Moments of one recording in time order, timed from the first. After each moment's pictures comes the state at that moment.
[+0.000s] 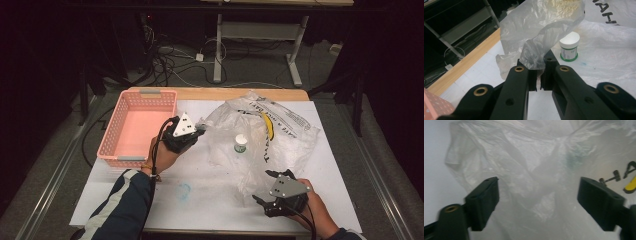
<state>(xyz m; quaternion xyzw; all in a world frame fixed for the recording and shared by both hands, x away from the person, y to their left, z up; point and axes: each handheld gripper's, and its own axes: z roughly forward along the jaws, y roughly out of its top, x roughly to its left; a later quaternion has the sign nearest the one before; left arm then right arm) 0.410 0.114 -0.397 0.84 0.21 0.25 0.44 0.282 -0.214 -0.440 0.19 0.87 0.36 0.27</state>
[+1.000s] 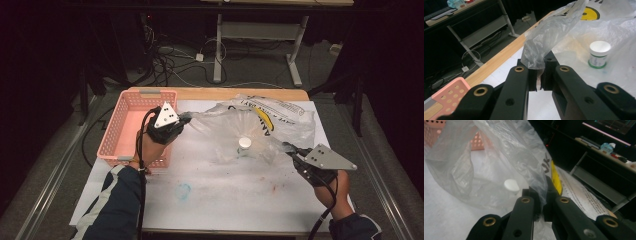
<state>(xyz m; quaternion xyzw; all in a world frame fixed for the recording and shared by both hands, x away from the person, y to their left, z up) 0.417 0.152 -0.375 0.81 0.24 0.28 0.46 0.315 -0.263 -0.376 0.25 0.77 0.45 0.38</state>
